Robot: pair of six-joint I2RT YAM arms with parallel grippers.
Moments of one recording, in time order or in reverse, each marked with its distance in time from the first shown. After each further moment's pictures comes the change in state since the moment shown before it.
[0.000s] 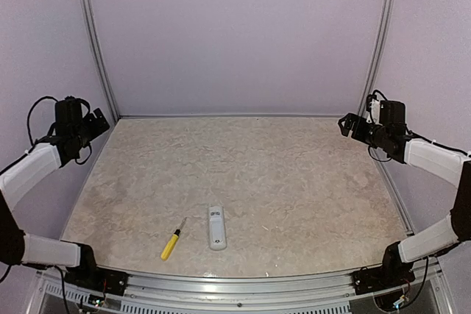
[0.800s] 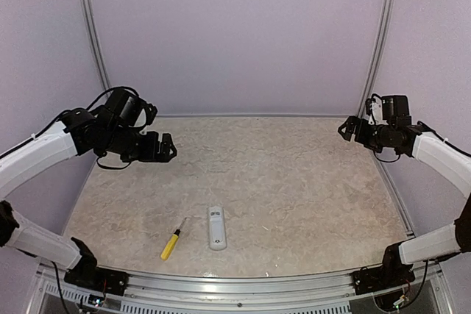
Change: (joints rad) left arm -0.631 0.097 0.338 -0.722 0.191 -0.027; right arm 0.024 -0.089 0.097 -0.384 -0.073 0.027
